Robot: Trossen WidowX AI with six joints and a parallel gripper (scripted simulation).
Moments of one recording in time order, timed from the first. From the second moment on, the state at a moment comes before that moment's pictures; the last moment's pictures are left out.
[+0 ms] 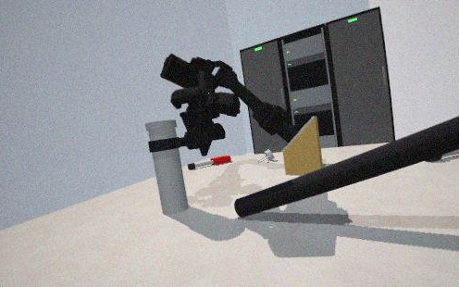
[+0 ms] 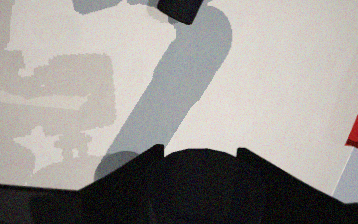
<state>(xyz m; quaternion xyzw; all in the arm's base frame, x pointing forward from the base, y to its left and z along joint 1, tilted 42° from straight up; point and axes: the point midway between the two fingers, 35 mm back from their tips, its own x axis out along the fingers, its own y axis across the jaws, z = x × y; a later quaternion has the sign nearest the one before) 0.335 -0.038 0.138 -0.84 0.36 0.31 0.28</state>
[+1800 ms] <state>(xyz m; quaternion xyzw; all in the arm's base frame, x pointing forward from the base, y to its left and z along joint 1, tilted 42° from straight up) 0.362 -0.033 0.135 -0.81 0.42 0.20 0.36</state>
